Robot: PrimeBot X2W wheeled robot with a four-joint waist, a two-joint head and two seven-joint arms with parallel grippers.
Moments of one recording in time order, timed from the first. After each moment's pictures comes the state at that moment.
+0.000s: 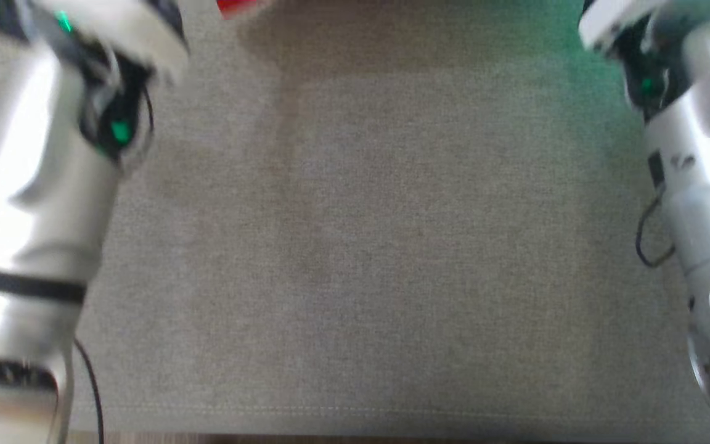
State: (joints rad) left arm -1.03 0.23 -0.44 0.65 -0.63 -0.13 -0.15; right arm -1.11 -0.16 0.21 0.89 0.44 0.13 0.05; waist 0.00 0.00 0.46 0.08
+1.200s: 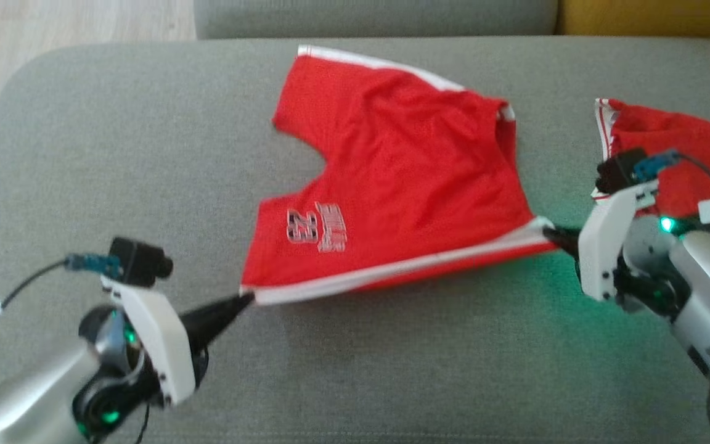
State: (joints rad) left arm -0.43 0.66 -0.92 0.18 -1.16 -0.13 0.18; right arm -0.65 -0.50 0.76 0.61 0.86 0.13 0.53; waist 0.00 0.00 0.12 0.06
